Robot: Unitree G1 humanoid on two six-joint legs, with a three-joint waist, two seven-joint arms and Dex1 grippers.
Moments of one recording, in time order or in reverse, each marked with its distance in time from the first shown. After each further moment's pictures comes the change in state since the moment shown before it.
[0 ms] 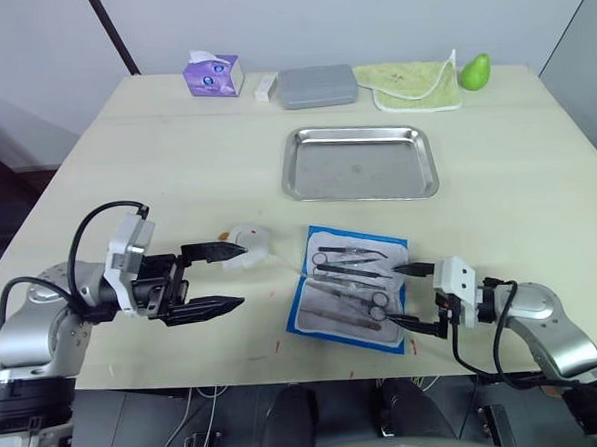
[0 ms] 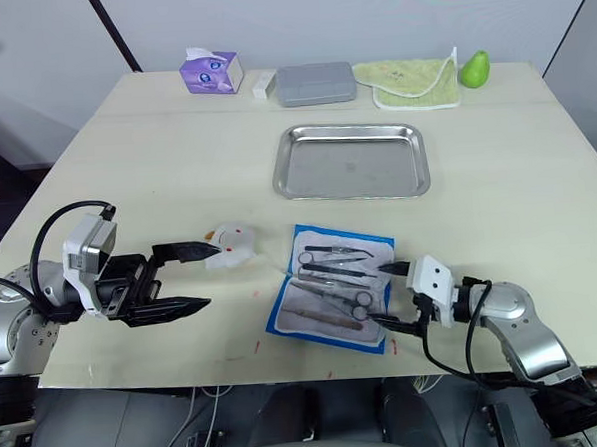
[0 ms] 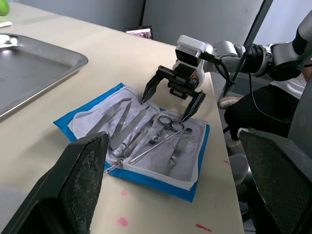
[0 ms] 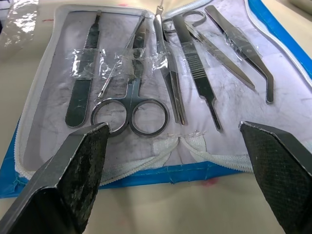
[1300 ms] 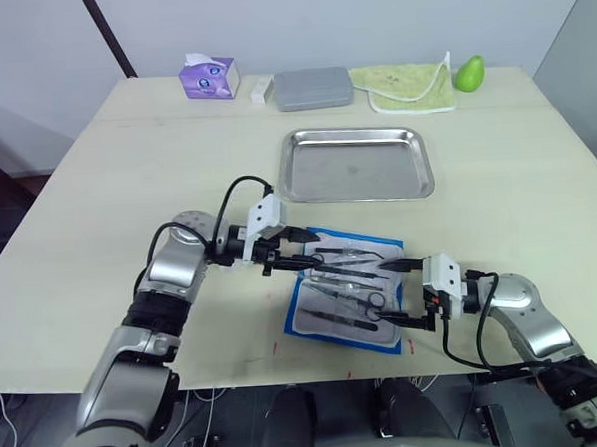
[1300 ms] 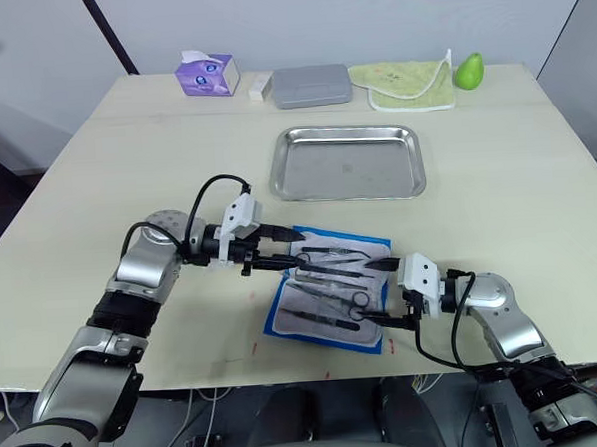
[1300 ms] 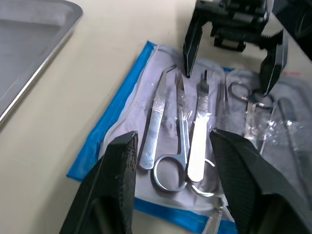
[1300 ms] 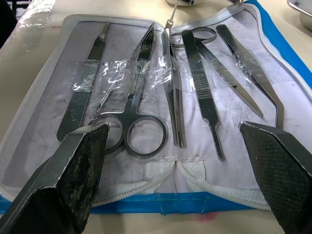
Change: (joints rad) left arm -0.510 -0.308 -0.473 0.447 0.514 -0.290 0.155; right arm -0.100 0.059 0.069 0.192 -0.005 -0.150 0.050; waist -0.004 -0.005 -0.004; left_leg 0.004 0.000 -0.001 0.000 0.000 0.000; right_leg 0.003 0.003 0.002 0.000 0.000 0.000
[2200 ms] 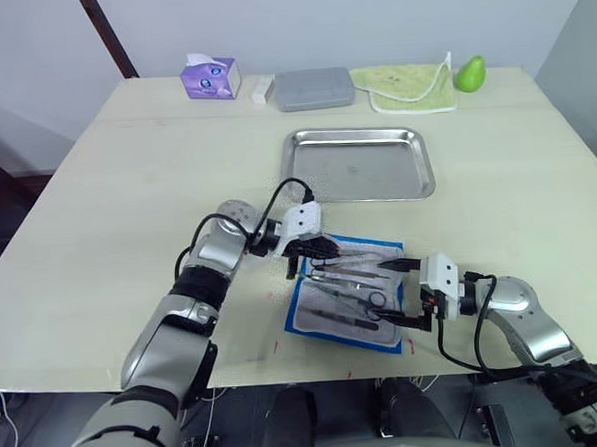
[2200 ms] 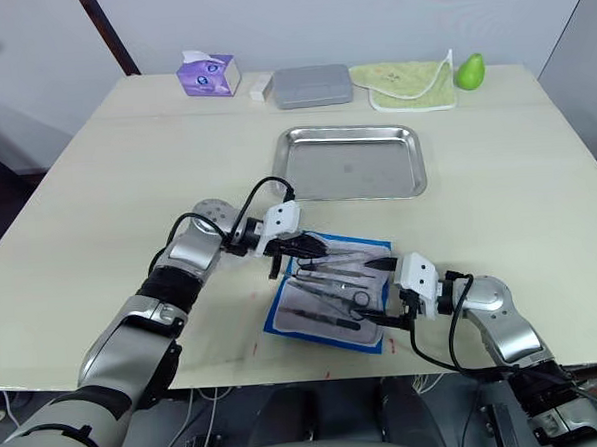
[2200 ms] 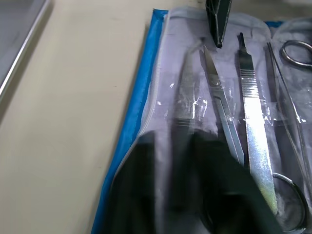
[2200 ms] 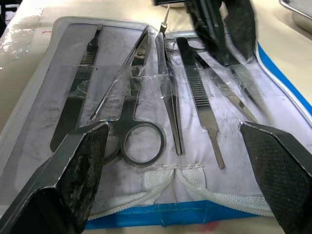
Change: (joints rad) left arm -0.139 -0.130 -0.078 0.231 0.232 -0.181 0.036; right arm 0.021 0.005 0.008 -0.042 -0.003 0.038 -0.055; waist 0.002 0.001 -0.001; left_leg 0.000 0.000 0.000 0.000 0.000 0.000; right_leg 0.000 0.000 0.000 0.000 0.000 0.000
